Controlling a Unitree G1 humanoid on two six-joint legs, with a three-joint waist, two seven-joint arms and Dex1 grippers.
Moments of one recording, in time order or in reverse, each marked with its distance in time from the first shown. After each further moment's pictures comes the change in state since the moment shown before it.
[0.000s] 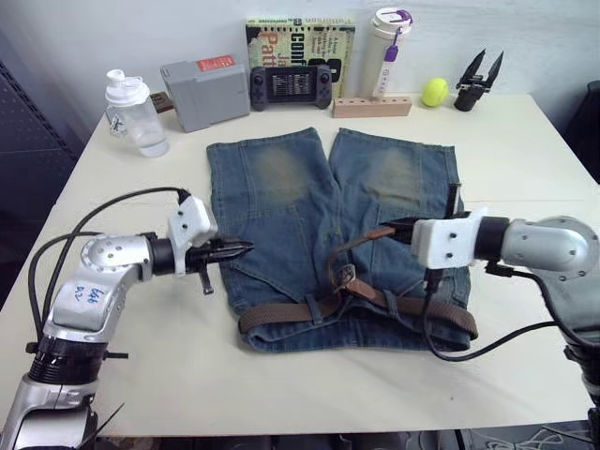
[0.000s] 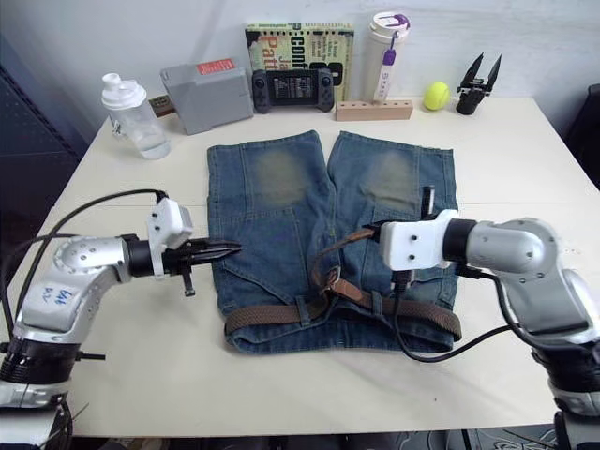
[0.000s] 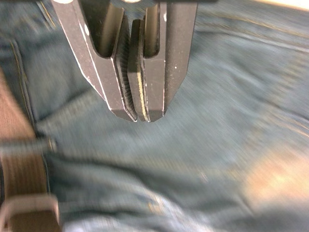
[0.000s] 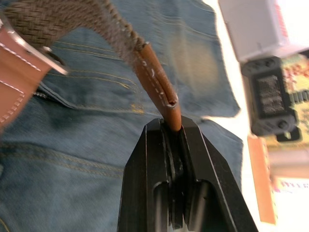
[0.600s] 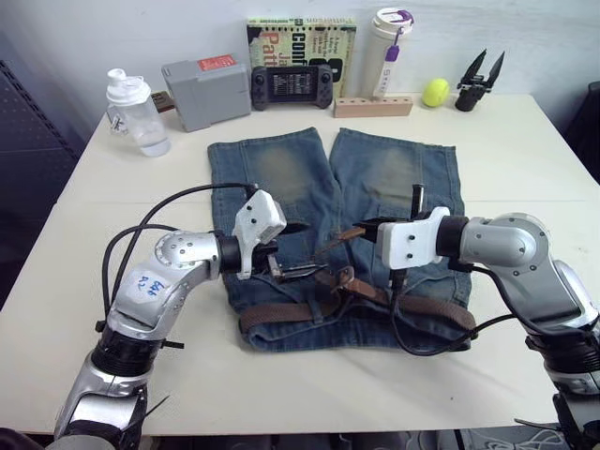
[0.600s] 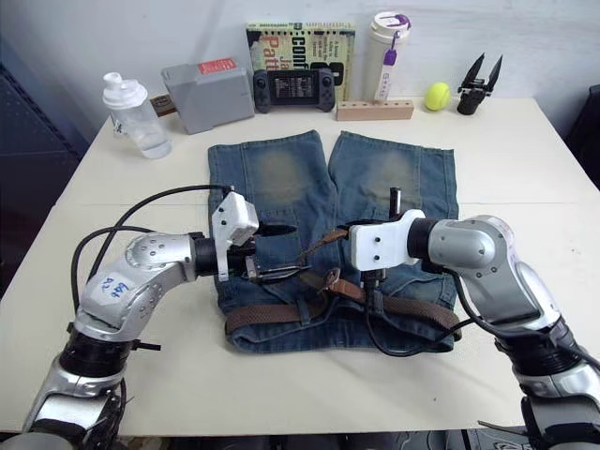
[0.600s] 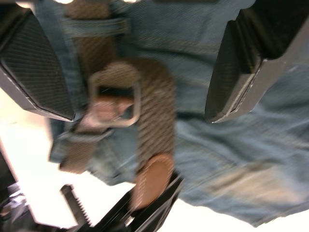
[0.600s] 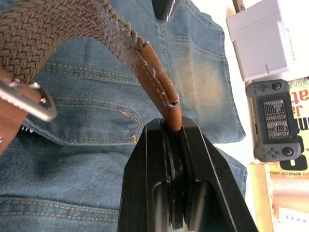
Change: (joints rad) left arm -0.039 -0.090 -0.139 0.145 0.231 -0.092 0.121; right arm -0.026 0.054 0.006 0.008 -0.024 0.028 -0.007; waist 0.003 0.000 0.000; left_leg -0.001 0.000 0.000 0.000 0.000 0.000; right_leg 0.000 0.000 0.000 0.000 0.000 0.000
